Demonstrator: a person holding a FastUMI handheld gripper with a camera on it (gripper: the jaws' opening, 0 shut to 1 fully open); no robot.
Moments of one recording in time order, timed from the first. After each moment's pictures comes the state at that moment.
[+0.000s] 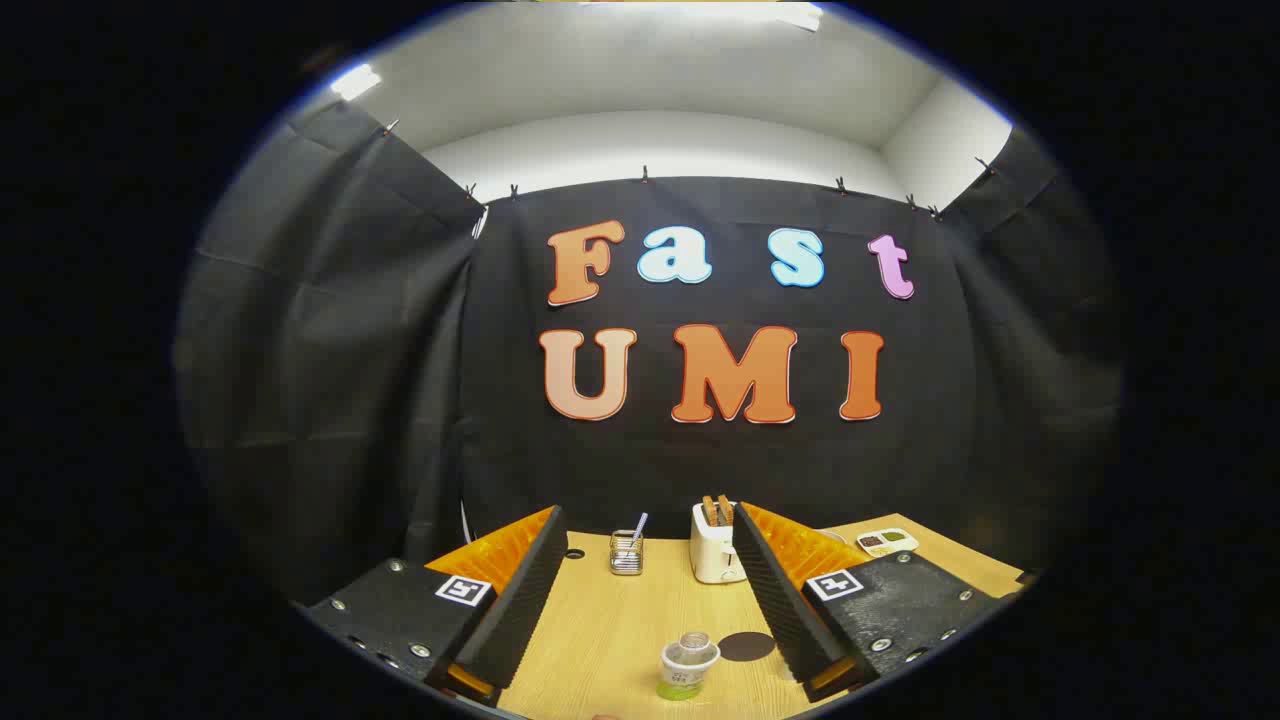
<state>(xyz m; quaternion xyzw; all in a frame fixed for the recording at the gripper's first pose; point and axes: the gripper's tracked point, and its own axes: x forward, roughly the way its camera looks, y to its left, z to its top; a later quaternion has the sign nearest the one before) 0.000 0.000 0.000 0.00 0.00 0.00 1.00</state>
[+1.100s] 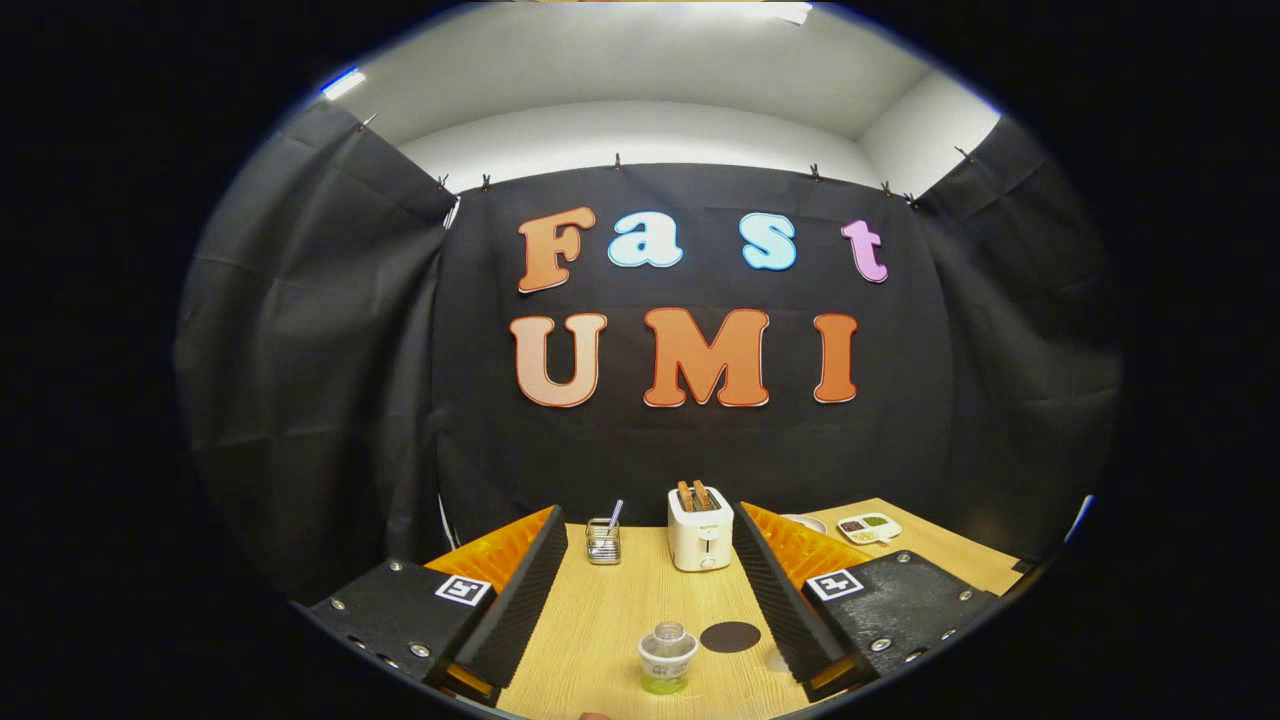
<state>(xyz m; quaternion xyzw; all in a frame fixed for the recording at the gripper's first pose) 0.004 -0.021 -0.023 0.02 0.02 -0.03 1.00</state>
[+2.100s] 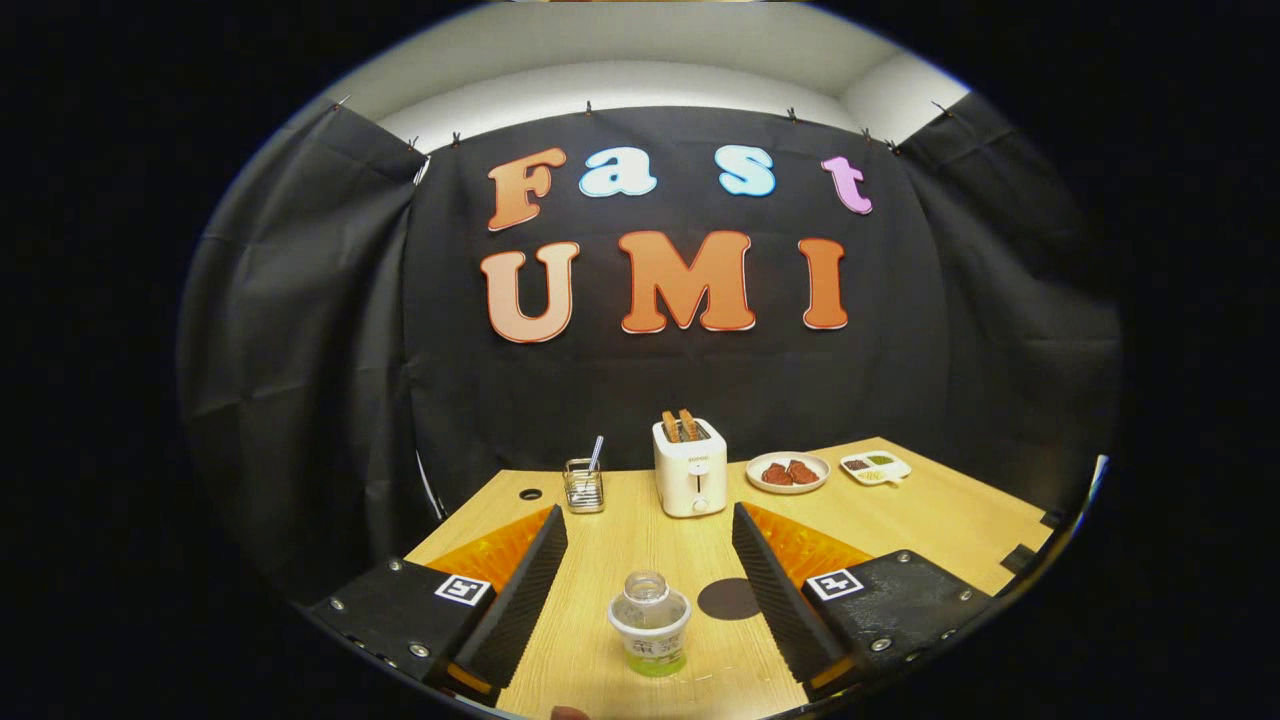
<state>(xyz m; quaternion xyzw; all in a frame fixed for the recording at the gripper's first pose) 0.040 -0.044 -0.151 0.04 0.10 -0.05 0.99</state>
